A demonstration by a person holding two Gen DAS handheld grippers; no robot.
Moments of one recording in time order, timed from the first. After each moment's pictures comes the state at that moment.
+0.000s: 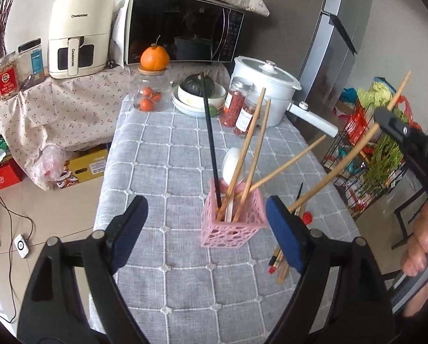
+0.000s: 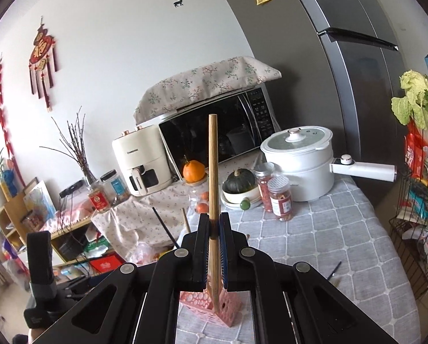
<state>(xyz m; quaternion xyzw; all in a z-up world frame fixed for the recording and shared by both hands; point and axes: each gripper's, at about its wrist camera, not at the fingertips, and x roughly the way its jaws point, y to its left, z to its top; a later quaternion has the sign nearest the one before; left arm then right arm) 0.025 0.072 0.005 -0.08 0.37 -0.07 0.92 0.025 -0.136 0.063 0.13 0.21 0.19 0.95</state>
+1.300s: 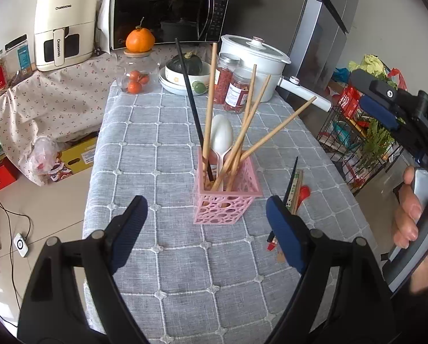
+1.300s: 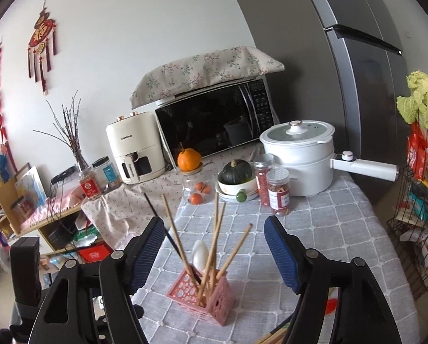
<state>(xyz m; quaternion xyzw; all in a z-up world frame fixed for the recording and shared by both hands) 0.015 0.058 -0.013 -0.06 0.40 -0.10 0.91 0.036 -0.124 0.044 0.10 0.22 0.17 0.96</state>
